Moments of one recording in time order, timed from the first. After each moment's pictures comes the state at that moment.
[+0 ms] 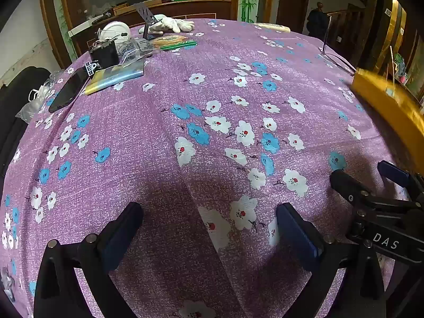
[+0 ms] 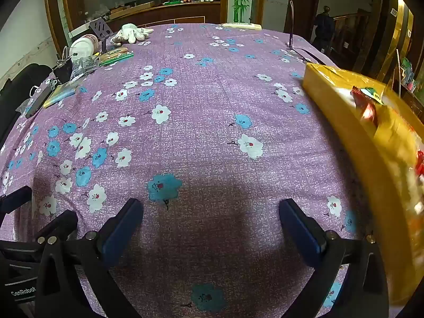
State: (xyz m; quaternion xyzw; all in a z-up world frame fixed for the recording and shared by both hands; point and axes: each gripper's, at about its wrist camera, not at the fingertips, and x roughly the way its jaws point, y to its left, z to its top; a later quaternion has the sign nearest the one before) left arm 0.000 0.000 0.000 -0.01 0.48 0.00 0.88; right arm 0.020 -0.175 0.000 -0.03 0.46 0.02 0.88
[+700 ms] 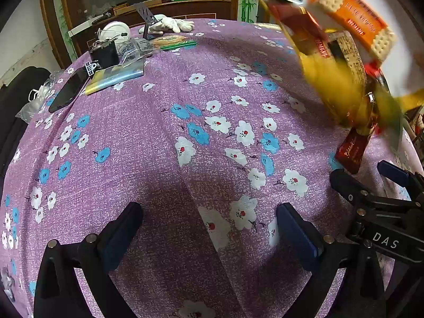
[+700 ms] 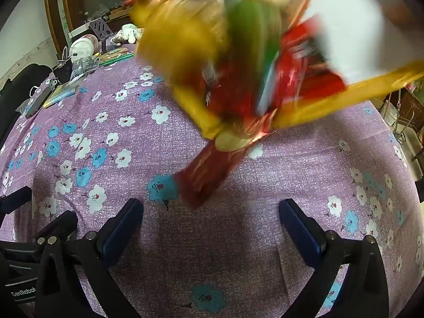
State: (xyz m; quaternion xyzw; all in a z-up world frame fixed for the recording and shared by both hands) left arm 0.000 0.000 0.000 -0.01 0.48 0.00 0.88; right arm 0.020 -0.176 0.000 -0.03 0.46 0.02 0.89
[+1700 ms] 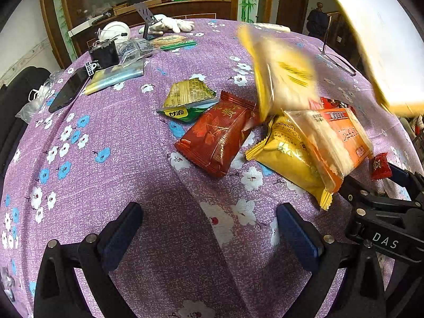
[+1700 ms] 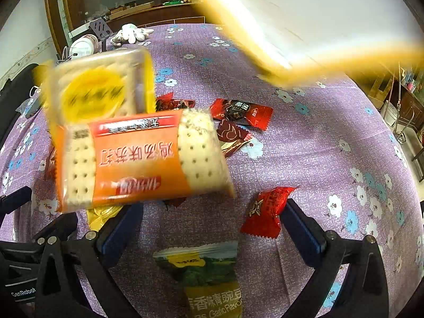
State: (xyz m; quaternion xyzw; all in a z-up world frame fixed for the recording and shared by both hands) left arm -0.001 0.000 0.000 -0.01 0.48 0.00 0.88; right arm 0.020 -0.176 0.002 -0.03 0.46 0.02 0.89
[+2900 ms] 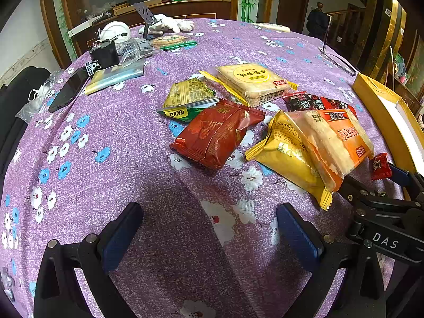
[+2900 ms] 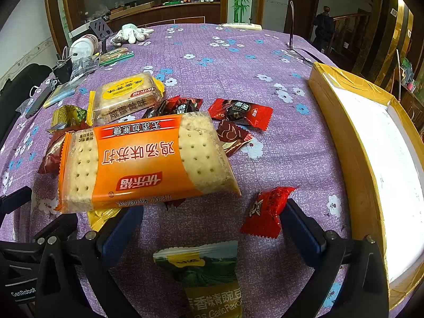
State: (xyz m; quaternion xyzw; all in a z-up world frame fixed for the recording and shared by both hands) left arm -0.001 0.000 0.000 -0.01 0.48 0.00 0.88; right arm 0.020 -0.174 0.001 -0.03 0.46 0.02 0.89
